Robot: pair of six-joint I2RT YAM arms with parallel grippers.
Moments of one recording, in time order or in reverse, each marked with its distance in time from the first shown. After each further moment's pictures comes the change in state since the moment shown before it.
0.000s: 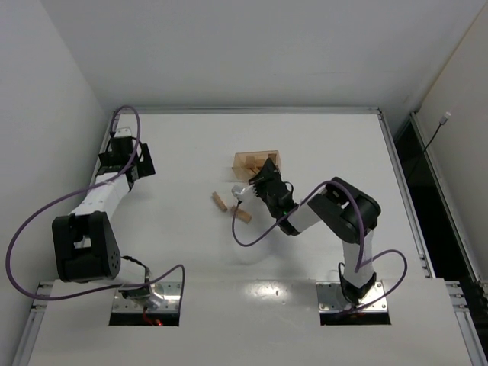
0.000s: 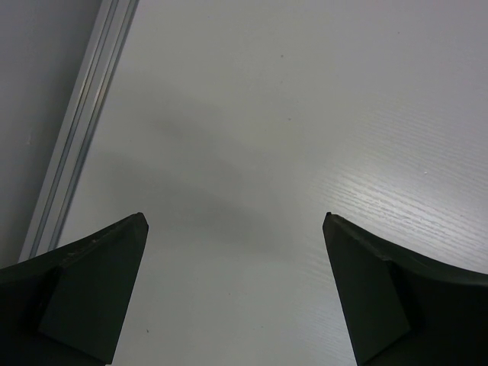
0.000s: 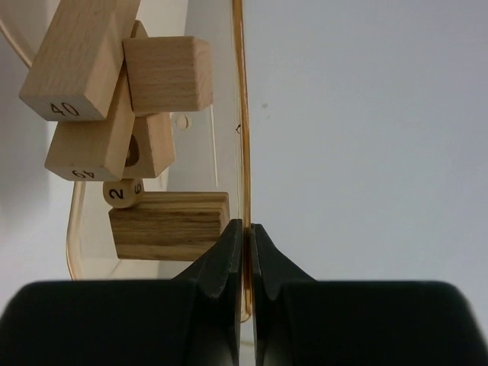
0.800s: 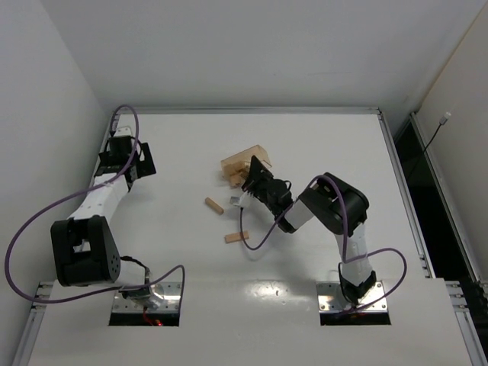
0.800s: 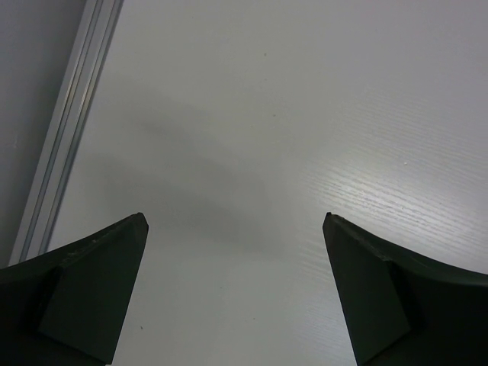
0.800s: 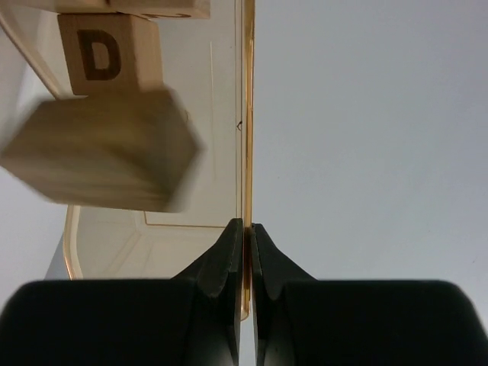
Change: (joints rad) left arm 0.000 -0.016 0.007 -0.029 0.042 -0.003; right arm -0.030 0.144 0.060 0.151 -0.272 -0.396
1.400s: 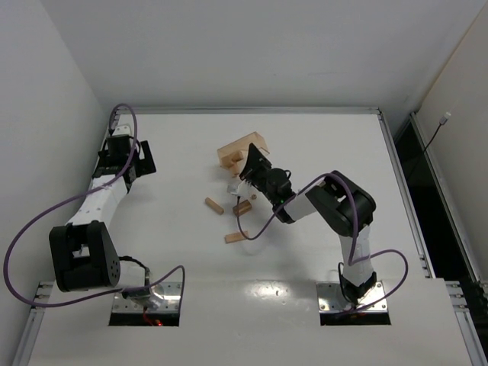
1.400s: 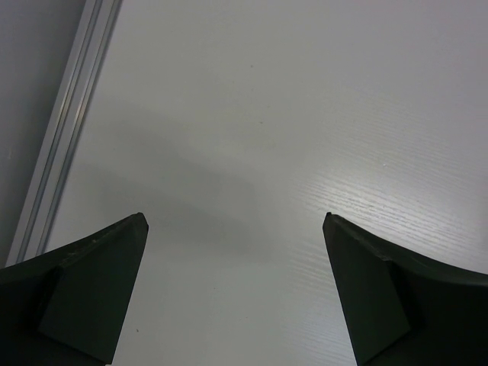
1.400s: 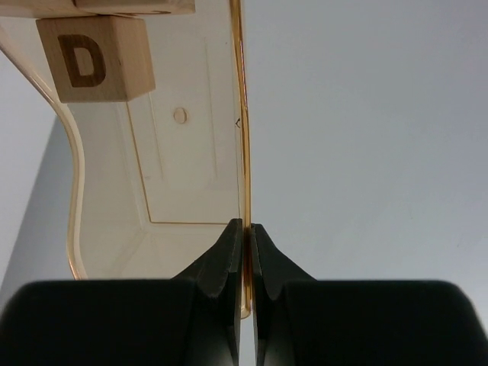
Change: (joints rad) left arm 0.000 -0.047 0.000 0.002 0.033 0.000; right arm -0.036 -0.063 0.073 -0.089 -0.063 0.000
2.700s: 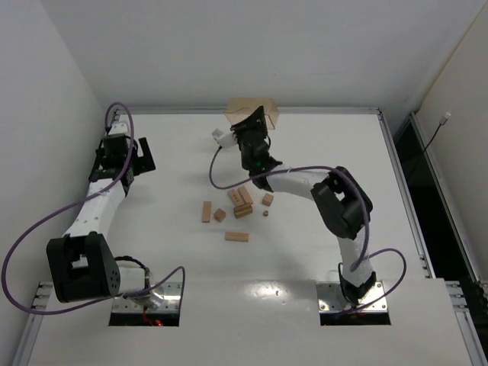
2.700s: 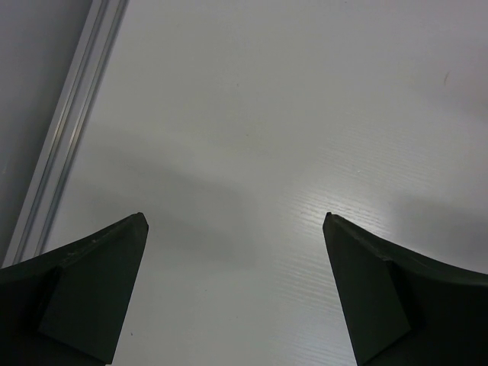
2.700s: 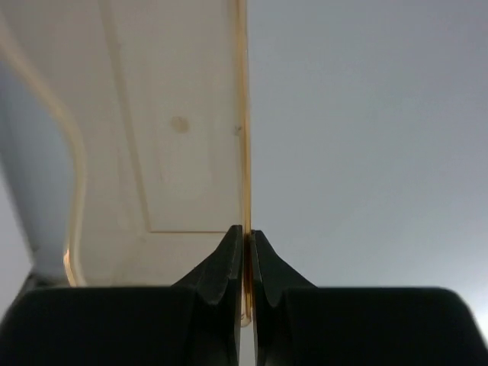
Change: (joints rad) left arm 0.001 -0.064 -0.001 -0.002 0.035 -0.014; right arm 0.048 0.033 0.438 -0.153 0.517 0.048
